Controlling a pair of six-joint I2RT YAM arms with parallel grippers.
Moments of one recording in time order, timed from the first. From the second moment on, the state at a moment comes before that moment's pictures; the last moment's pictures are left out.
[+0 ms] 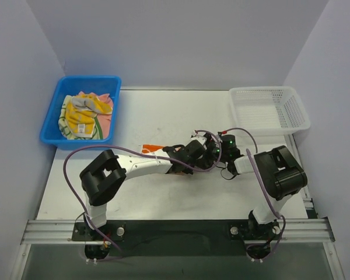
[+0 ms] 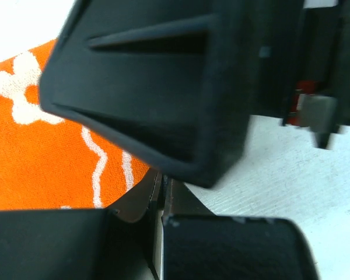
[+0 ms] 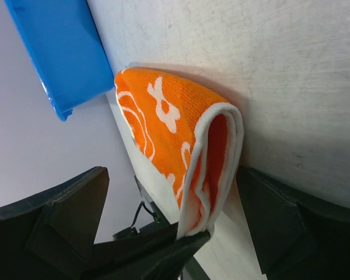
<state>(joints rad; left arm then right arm) -1.04 1.88 1.29 -0.40 -0.31 -0.46 0.34 1.70 0.52 0.58 -0.55 1.18</state>
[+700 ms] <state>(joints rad) -1.02 1.86 1.29 -0.40 -0.31 -0.47 0.43 1.79 0.63 0.54 -0.54 1.26</state>
